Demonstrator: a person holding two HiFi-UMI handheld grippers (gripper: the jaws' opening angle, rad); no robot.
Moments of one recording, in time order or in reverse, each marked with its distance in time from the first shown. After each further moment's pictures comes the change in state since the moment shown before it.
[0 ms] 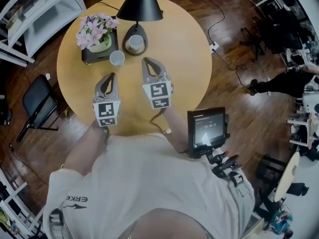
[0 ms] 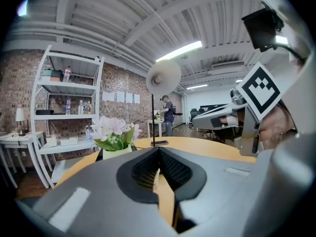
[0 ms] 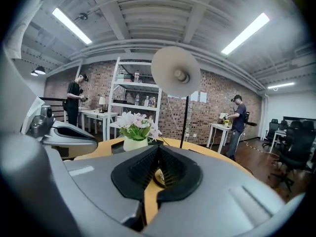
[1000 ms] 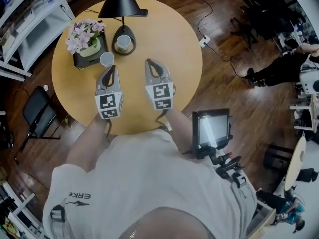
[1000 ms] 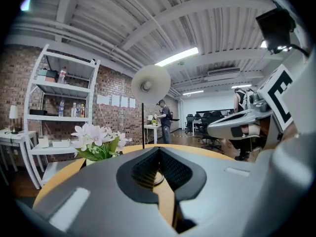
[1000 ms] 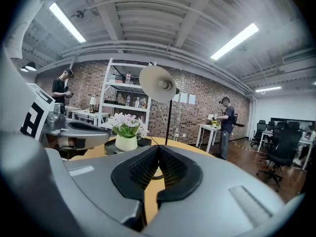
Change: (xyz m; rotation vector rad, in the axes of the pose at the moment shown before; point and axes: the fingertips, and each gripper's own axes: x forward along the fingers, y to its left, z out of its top) left arm 0.020 -0.044 0.028 -0.033 -0.058 -0.056; right arm -0.064 -0.038 -0.004 0.017 -0.016 -0.122
